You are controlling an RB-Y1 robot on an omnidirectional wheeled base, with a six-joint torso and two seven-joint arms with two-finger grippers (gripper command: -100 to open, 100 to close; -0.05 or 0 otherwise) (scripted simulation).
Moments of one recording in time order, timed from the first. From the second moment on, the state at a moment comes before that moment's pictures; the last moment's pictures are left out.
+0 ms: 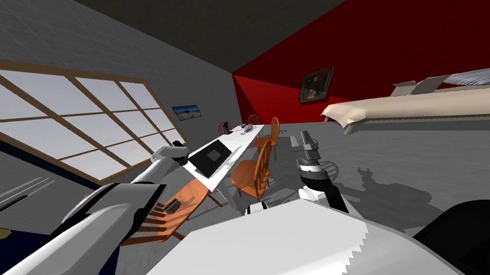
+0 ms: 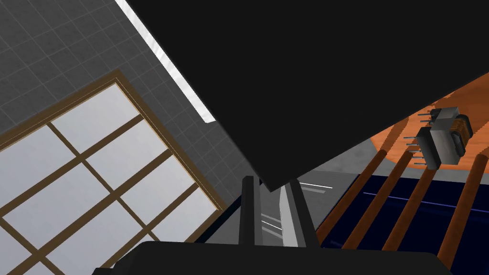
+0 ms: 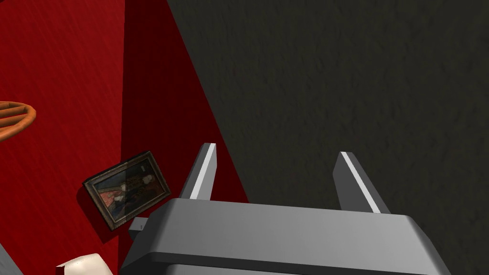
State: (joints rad) left arm -1.00 0.85 -0.35 -0.66 0.42 1.02 0.17; right arm 0.53 -0.03 -0.02 -2.25 -0.09 -0.63 -0.03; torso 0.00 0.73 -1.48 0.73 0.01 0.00
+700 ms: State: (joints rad) left arm -0.99 0.83 -0.33 -0.65 0.47 1.09 0.15; right arm 0.53 -0.03 -0.02 -2.25 -0.09 -0.63 -0.03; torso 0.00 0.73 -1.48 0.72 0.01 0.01
